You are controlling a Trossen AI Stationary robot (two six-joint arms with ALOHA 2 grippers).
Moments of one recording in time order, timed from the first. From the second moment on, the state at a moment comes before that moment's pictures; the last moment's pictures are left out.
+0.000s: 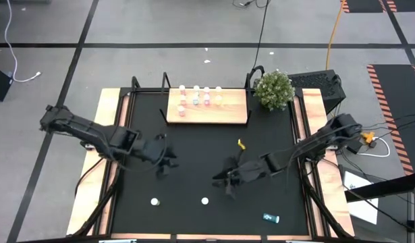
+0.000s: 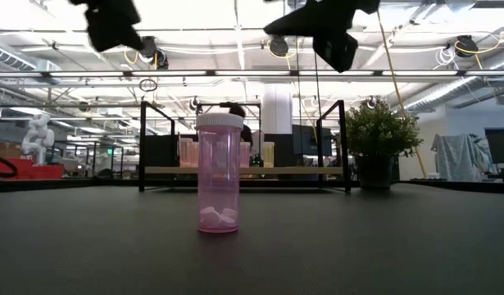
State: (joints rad) left arm -0.29 1.16 0.98 -0.63 -0.12 -0.60; right arm 0.40 1.57 0.94 0.16 0.21 0.67
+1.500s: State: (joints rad) left arm -0.51 1.15 0.74 -0.17 -0.27 -0.61; right arm 0.82 1.64 0.81 -0.46 -0.45 1.98
